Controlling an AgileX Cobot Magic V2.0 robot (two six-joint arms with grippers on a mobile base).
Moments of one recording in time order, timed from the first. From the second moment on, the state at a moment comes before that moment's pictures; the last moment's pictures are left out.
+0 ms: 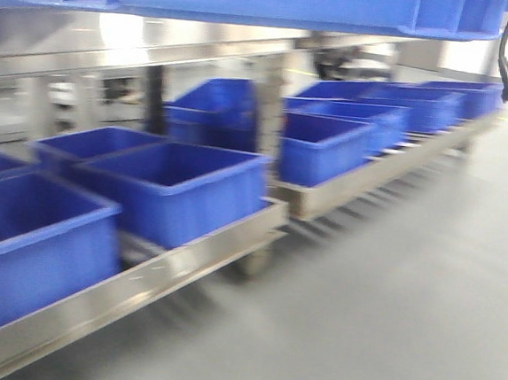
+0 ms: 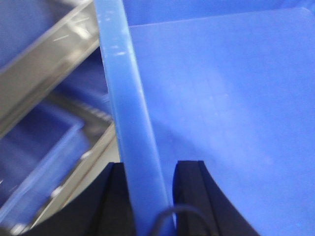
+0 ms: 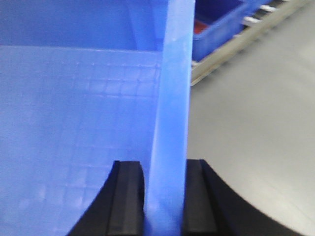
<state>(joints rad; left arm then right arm) -0.29 1.90 -2.46 0.09 1.30 -0.15 0.21 1.86 -2.27 -0.02 1.08 0.16</state>
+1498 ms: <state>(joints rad) -0.29 1.90 -2.46 0.09 1.30 -0.15 0.21 1.86 -2.27 -0.03 1.08 0.16</state>
